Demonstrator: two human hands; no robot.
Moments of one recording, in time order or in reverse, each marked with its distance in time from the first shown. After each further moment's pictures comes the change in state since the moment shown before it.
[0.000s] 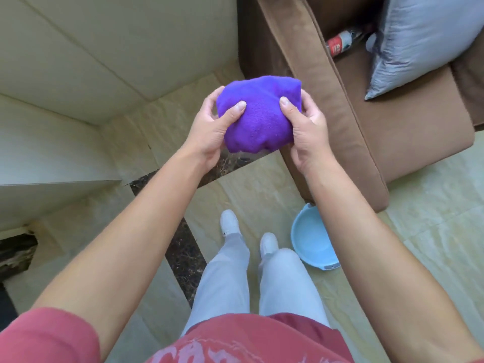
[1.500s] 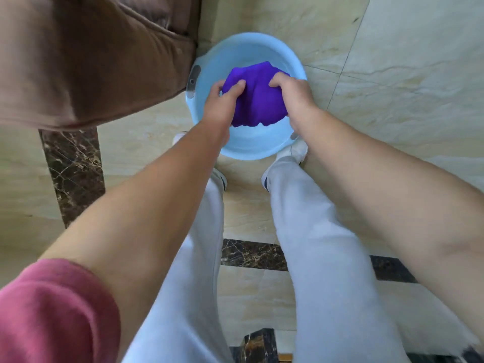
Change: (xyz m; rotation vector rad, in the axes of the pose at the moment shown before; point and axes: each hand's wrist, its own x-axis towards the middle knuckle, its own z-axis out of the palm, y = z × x) left_hand 0.048 -0.629 0.263 0.935 -0.319 -0.609; right_hand -0.055 0.420 -0.547 0.189 0.767 0.703
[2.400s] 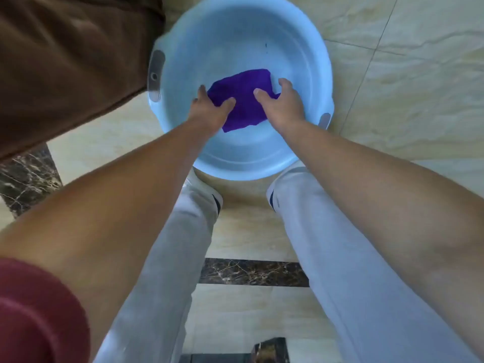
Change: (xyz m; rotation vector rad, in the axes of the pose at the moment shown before) left_hand 0.174 -0.075 0.003 0.841 0.058 -0.054; right_hand 0.171 0.110 0.045 -0.457 0.009 -0.056
